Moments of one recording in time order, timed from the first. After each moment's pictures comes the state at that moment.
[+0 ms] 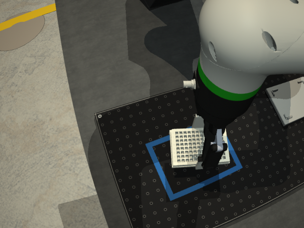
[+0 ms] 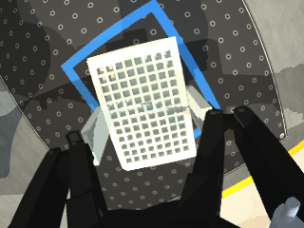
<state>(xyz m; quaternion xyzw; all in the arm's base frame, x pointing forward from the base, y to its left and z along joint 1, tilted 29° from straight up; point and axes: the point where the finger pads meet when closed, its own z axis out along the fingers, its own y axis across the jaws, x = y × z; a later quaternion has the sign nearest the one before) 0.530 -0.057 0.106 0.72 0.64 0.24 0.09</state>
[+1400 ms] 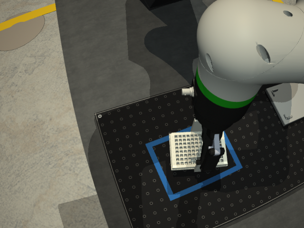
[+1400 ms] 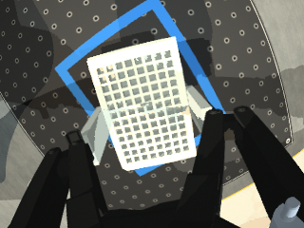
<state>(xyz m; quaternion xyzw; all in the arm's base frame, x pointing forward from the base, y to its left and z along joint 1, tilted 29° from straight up) 0.539 -0.053 0.088 0.72 0.64 0.24 0.09</state>
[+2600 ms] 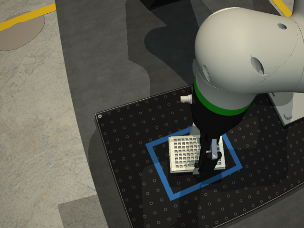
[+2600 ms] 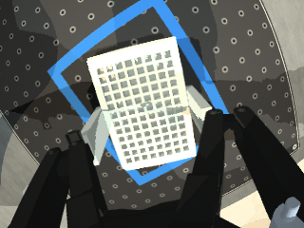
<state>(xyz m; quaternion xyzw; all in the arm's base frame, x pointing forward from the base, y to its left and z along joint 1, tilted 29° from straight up) 0.549 -0.050 0.070 0.72 0.64 0.24 0.09</state>
